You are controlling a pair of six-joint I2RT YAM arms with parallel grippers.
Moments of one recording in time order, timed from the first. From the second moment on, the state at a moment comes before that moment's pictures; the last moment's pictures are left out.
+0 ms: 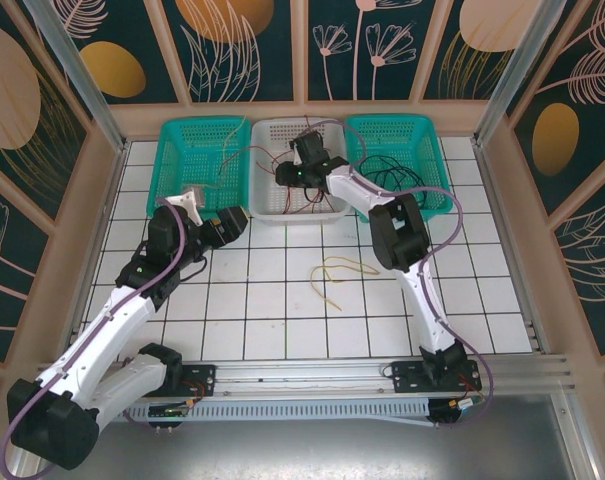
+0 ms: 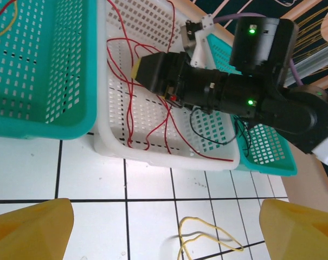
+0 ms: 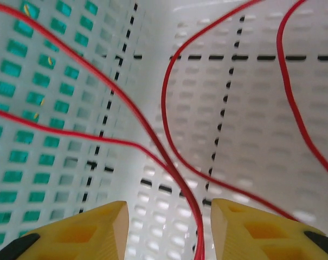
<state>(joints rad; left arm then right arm) -0.37 0.93 0.71 -0.19 0.18 -0.73 0.56 2.46 2.09 -0.38 -0.17 0.45</state>
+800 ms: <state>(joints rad) -0.37 0.93 0.73 -0.20 0.18 -0.73 0.49 2.59 2.25 -0.40 -0.24 0.48</state>
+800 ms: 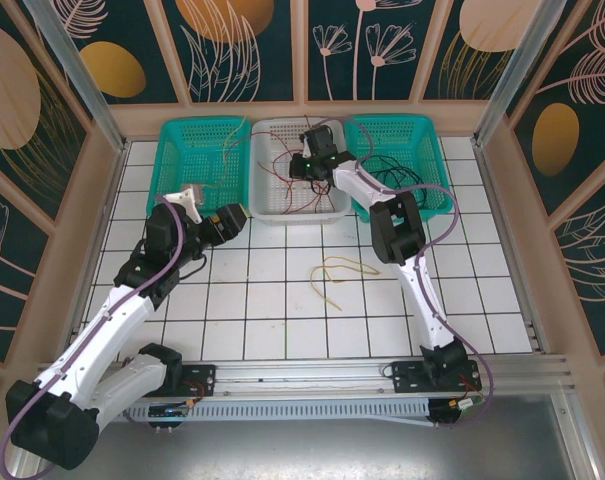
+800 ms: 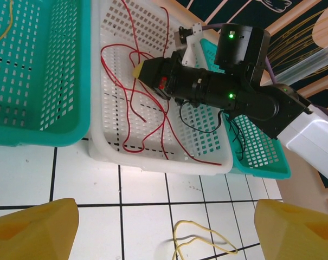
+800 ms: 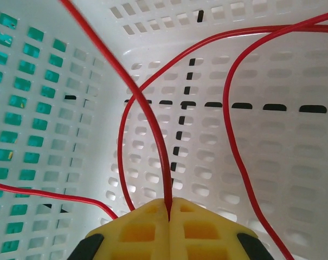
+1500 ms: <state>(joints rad) -0.37 0.96 0.82 -0.21 0.17 -0.74 0.47 2.23 1.89 -0.51 -0.05 0.65</state>
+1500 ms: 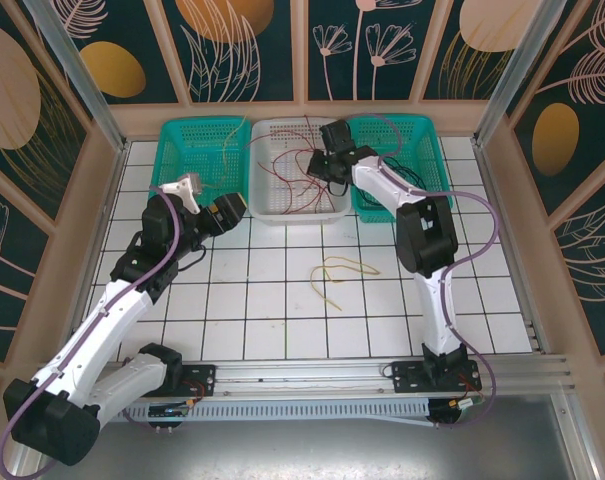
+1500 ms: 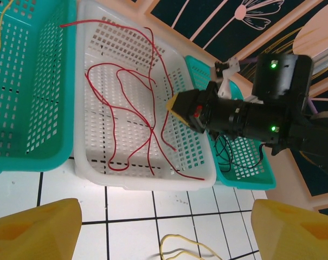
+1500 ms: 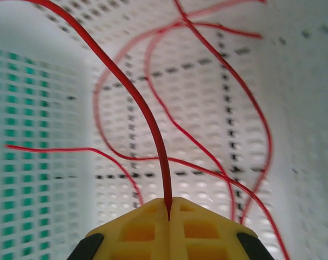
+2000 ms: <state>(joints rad) -0.37 0.96 0.81 -0.22 0.18 -0.74 0.46 2.23 1.88 -0.57 -0.01 0.68</state>
